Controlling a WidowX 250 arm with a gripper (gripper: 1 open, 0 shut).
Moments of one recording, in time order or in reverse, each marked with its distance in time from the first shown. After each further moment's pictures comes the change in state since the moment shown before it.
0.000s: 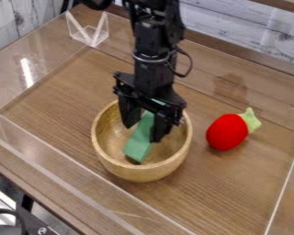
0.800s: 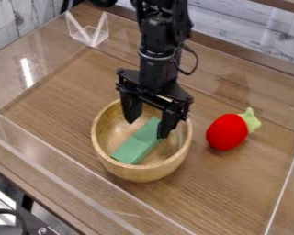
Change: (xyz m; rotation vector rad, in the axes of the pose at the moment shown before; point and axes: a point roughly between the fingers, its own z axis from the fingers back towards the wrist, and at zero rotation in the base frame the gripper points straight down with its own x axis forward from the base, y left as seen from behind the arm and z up) arm 0.003 0.002 0.003 0.026 -0.002 0.096
